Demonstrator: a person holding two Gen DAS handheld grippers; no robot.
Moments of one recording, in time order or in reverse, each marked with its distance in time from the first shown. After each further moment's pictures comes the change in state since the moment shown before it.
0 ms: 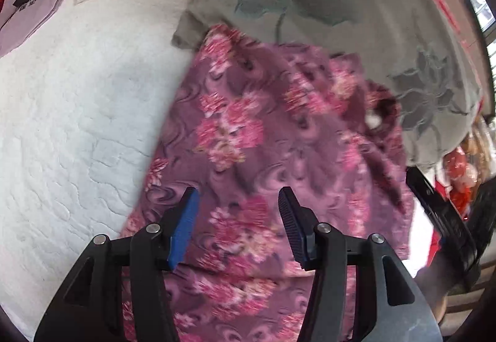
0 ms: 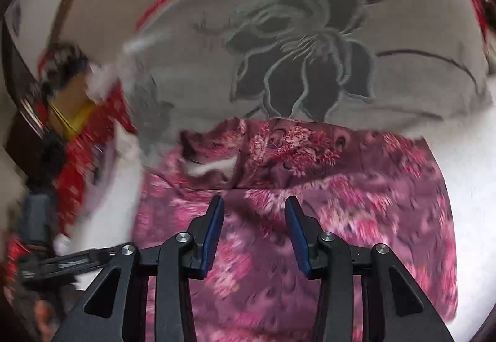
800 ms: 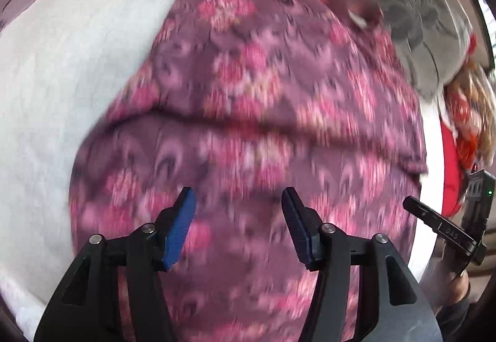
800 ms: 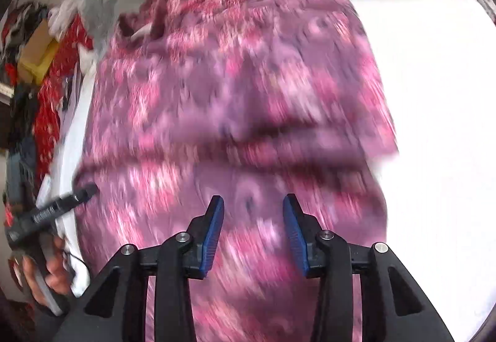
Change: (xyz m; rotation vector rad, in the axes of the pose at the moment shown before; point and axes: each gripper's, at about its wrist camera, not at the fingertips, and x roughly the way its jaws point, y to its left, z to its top) left arm -0.019 -0.003 -0.125 0.103 0.142 0.026; right arm -0.071 -0.099 -0.119 0.060 0.424 -0.063
